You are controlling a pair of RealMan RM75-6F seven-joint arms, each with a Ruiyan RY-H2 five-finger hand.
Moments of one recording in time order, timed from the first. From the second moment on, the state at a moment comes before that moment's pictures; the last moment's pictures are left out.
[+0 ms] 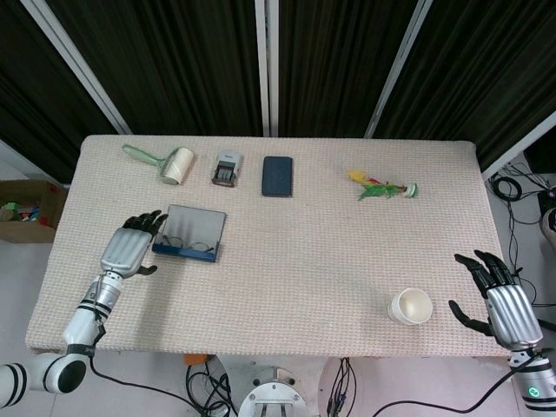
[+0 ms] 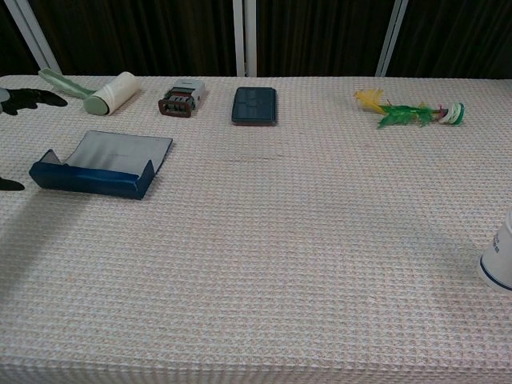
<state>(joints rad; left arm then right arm) -0.55 -1.33 -0.01 -1.60 1.13 1.12 0.36 0.07 -1.11 -0.02 -1.58 -1.70 1.57 0.21</state>
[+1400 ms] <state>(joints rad) -0.85 -1.54 -0.24 -1.39 1.00 0.86 0.39 0.05 -1.11 -0.02 -1.59 -1.68 1.58 0.21</state>
